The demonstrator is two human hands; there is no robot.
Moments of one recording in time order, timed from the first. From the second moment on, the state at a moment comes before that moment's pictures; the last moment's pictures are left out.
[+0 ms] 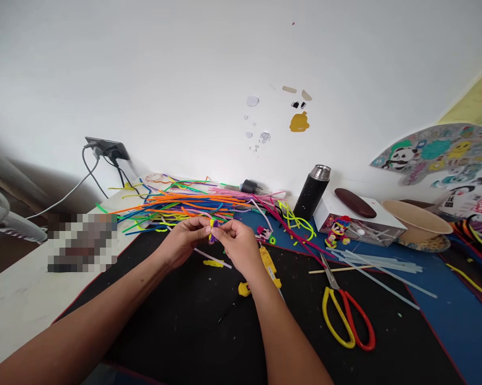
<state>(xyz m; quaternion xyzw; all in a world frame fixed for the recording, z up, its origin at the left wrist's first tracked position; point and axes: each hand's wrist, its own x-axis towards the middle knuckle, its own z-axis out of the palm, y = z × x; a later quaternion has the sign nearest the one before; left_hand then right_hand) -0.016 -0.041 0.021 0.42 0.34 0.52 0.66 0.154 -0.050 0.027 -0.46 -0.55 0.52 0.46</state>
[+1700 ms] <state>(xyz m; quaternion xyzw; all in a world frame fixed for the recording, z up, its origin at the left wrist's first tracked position) -0.014 -0.040 0.019 0.42 0.28 0.52 0.69 0.148 -0.055 0.029 -0.43 -0.50 0.50 0.56</state>
